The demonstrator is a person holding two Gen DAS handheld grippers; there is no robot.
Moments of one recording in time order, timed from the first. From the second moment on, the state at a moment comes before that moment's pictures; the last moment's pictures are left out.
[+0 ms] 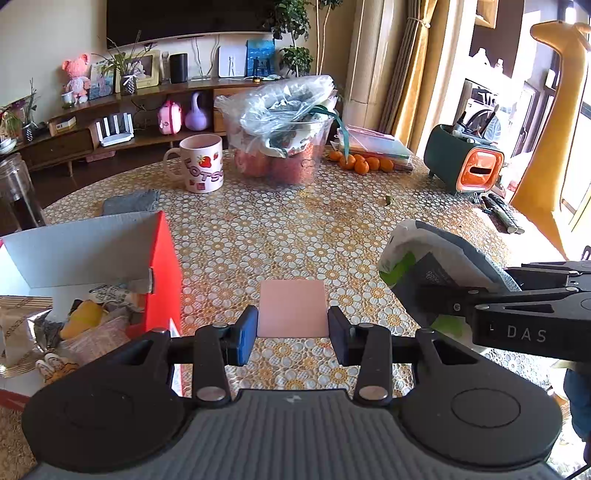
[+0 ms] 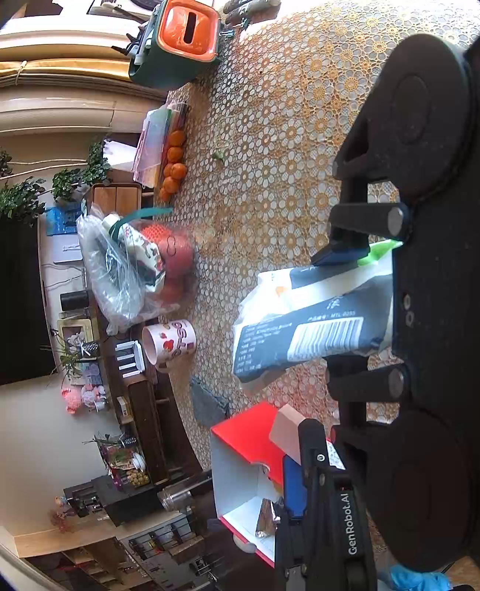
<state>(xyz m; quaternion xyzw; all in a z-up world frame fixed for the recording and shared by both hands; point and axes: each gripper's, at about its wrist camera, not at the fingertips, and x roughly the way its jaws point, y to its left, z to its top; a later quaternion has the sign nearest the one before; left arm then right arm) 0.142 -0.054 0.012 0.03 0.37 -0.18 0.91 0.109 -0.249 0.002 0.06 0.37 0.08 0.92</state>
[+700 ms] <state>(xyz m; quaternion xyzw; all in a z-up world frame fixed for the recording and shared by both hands) 0.135 0.067 0.032 0.01 0.34 -0.10 0.93 0.122 -0.115 0.027 0.00 0.35 0.17 0.92</state>
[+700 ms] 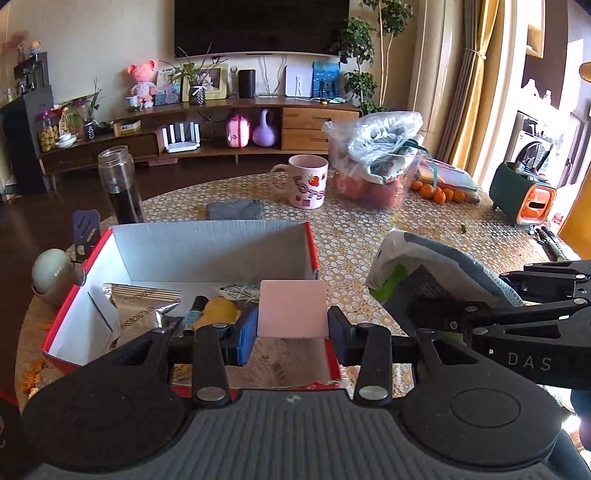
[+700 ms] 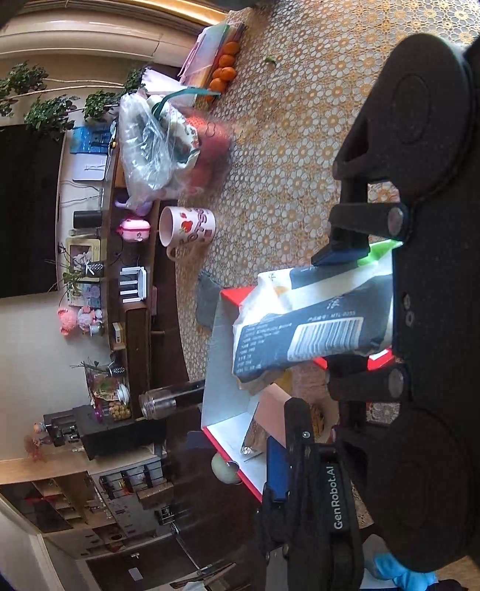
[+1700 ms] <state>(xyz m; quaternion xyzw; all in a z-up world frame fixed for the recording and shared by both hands) 0.223 0.171 -0.015 0.03 0.38 0.00 0.93 0.217 0.014 0.002 -0.07 0.35 0.19 0.91</state>
